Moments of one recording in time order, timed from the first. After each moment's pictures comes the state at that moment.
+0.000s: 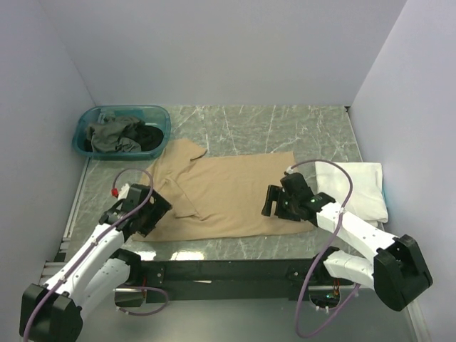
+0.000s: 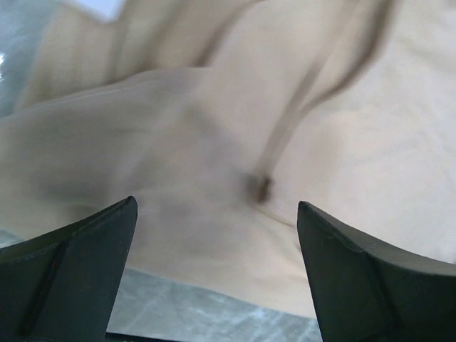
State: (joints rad) left arm -0.32 0.77 0.40 -0.63 -0.15 -1.16; right arm 0.52 1.09 0.51 -0.44 -0.03 0.66
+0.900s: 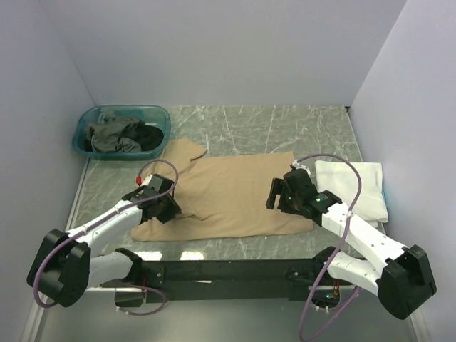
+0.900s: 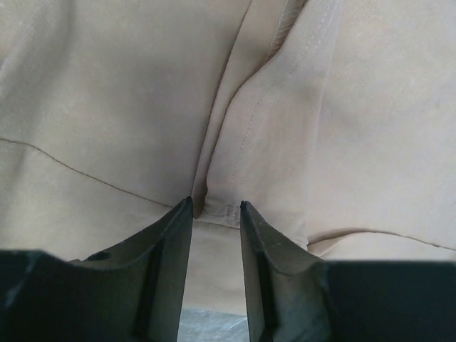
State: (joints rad) left arm -0.46 1.15 0.54 -0.47 -0.11 -1.08; right arm 0.52 1.02 0.61 -0.52 0.11 0.65
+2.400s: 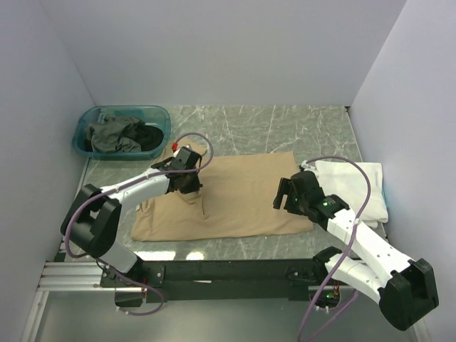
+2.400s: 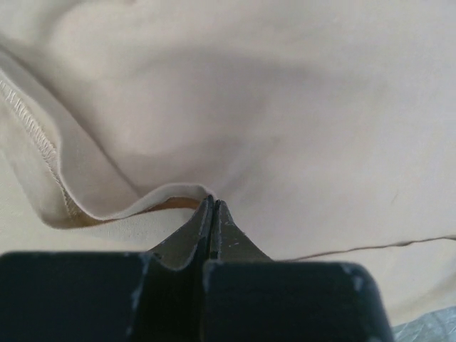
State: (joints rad) left arm -0.57 1.53 0.93 -0.39 -0.13 -0.79; right arm 0.47 0.93 0.59 -0.56 0.16 0.64
